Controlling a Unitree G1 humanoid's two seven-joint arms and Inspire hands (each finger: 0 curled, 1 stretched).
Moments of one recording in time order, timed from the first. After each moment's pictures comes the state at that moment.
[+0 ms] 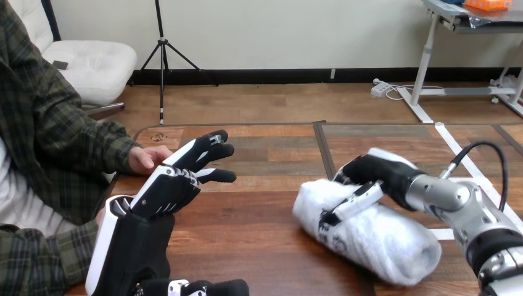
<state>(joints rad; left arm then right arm) 0.29 0.16 -0.12 0.10 -0.23 -1.13 -0.33 -0.80 -0.39 0.22 1.25 -0.31 -0.25 0.46</state>
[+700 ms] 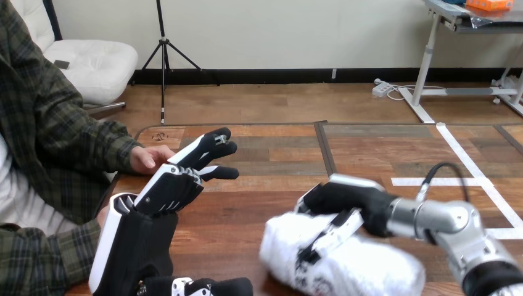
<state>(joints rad) 0.28 0.16 -0.13 0.10 -0.23 -1.12 -0.34 -0.62 -0.37 0.19 1.00 -0.14 -0.33 0.80</state>
